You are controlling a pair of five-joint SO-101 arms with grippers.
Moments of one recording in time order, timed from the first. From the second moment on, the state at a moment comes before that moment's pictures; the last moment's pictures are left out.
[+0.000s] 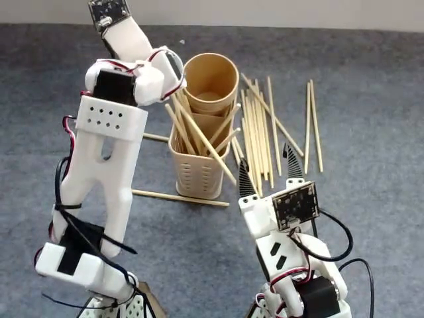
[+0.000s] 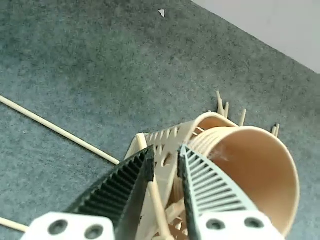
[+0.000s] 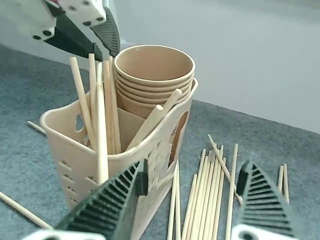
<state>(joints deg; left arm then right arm) 8.0 0.9 -21.4 75.2 43.6 -24.4 -100.4 73.7 44.6 8.1</state>
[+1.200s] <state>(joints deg) 5.5 1.6 -22.0 84.2 44.2 -24.4 -100.4 73.7 44.6 8.1</state>
